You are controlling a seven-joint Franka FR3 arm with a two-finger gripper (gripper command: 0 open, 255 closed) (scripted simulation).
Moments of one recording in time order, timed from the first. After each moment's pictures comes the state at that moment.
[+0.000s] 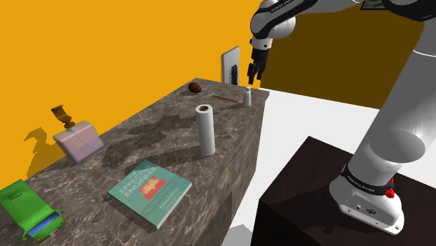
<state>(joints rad) -0.03 0.04 -0.24 -2.02 0.13 2.06 -0.45</state>
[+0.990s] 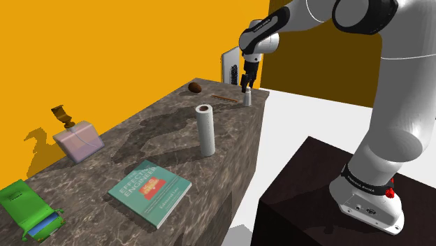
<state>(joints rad) -0.06 0.31 -0.24 -1.85 0.22 2.15 -0.58</state>
